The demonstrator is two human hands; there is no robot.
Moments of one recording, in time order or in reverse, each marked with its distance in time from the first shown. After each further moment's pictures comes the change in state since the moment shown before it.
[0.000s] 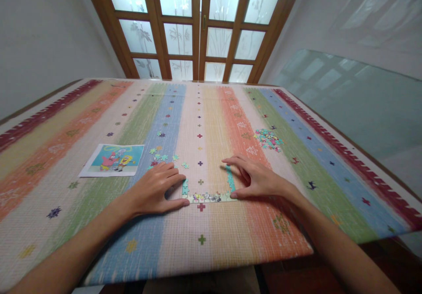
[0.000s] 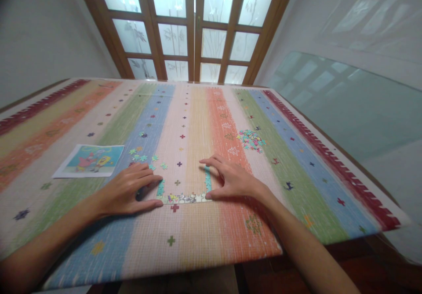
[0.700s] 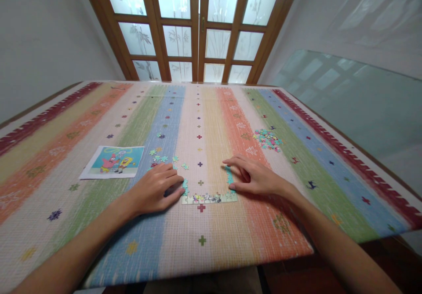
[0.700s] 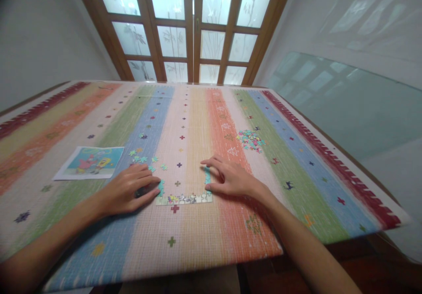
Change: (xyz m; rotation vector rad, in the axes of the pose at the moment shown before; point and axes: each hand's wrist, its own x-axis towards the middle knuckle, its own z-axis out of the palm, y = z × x) left_hand 0.001 -0.002 0.000 0.024 -0.009 -0.004; right_hand 0.002 0.000 0.002 -0.012 0.046 -0.003
